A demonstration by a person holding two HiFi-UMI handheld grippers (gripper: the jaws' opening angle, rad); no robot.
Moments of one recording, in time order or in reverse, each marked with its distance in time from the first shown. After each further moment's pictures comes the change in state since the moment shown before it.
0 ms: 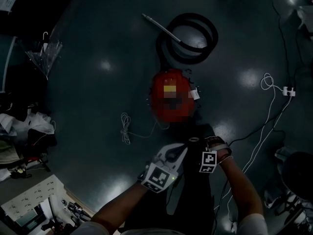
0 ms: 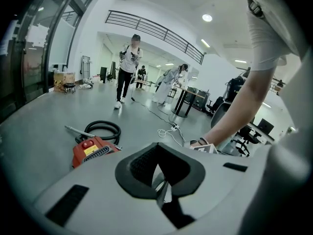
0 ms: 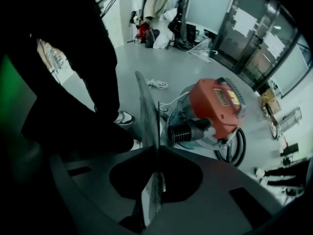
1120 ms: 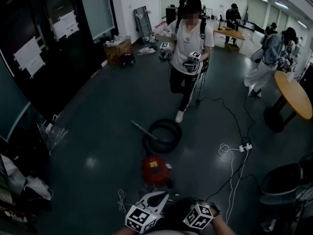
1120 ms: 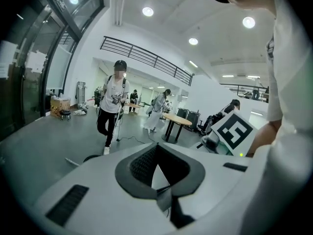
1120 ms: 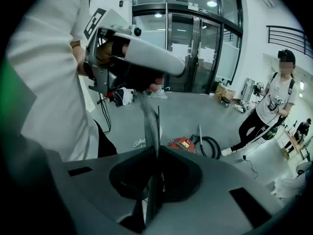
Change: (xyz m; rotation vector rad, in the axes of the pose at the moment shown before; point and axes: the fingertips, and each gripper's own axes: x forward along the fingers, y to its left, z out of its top) left arm -0.255 -0.150 0.285 0.022 -0.230 -0.052; right arm -0.504 -0.005 0.185 0.538 -0.374 -0.180
